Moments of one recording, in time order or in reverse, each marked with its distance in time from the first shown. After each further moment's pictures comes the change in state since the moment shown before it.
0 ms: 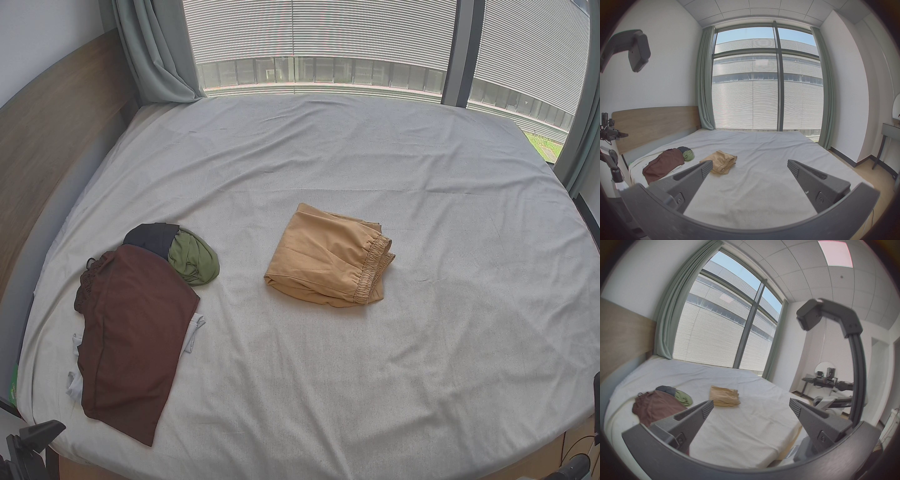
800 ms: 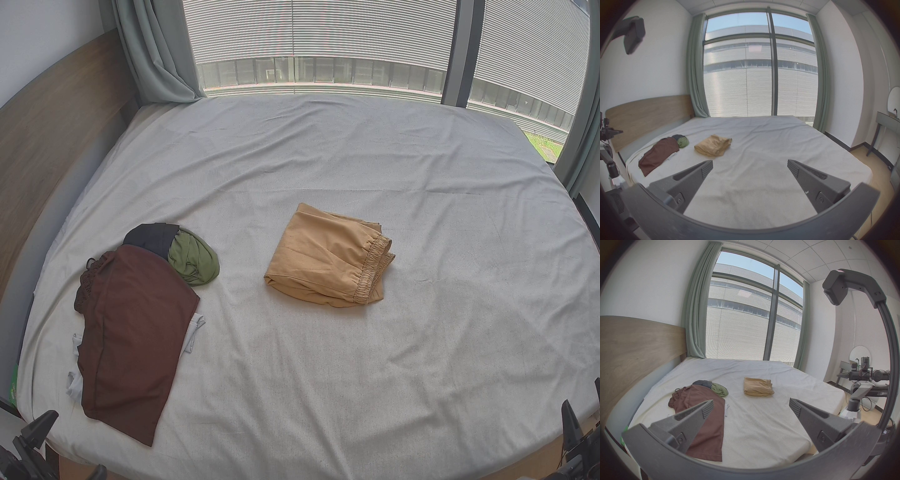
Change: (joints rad) left arm 0.149 -0.066 0.045 0.162 0.213 0.173; right arm 0.007 -0.084 0.174 0.049 -0.071 0.030
